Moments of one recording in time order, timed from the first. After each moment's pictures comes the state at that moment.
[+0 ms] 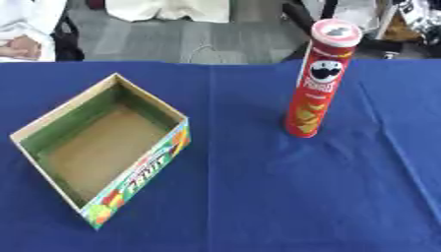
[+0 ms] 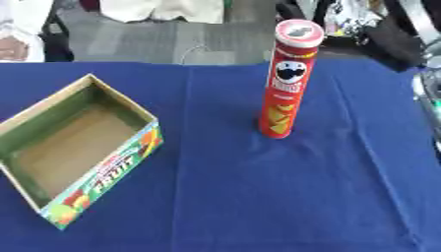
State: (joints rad) left arm -0.07 0.24 0.11 -1.98 0.22 -0.07 0.01; right arm -0.53 -0.74 -0.08 -1.93 0.45 -0.07 0.11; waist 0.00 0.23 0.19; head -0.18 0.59
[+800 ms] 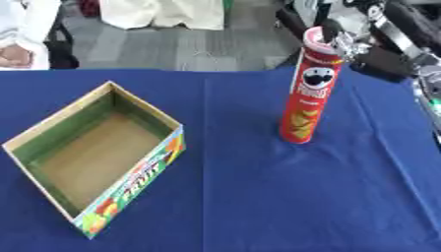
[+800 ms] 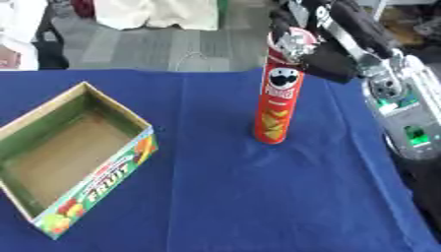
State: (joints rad) left arm -0.07 0.24 0.11 -1.98 0.22 -0.07 0.00; right arm -0.60 -0.68 -0.02 -1.77 0.55 -0.15 0.21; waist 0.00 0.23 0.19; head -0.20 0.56
